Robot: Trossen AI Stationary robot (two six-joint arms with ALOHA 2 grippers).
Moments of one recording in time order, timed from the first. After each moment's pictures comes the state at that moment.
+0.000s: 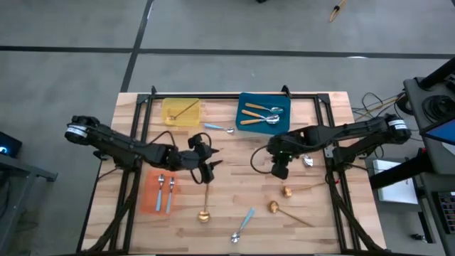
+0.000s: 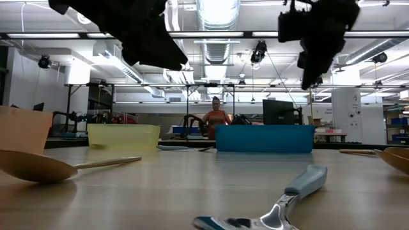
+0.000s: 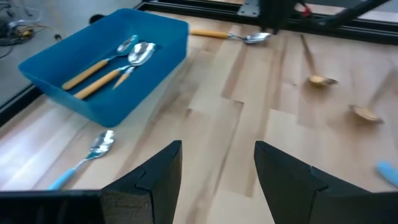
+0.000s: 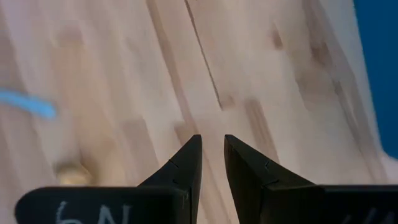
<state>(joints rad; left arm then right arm) -0.23 1.39 0.79 0.04 -0.51 -0.30 0.06 1.32 1.01 -0.83 0.00 0.39</state>
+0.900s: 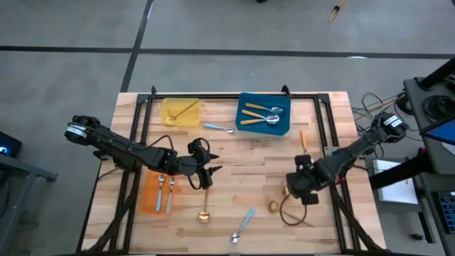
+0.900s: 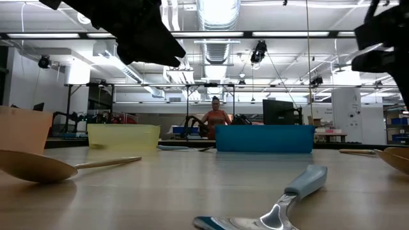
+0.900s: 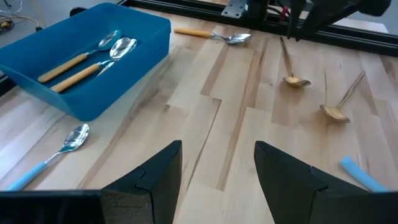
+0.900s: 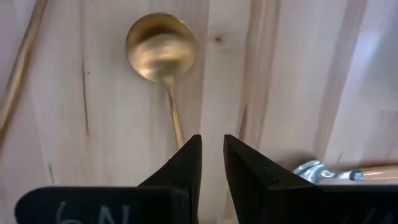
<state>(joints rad) -0.29 1.39 0.79 0.04 -0.51 -0.37 0.53 1.35 0.88 -1.07 0.07 0.46</state>
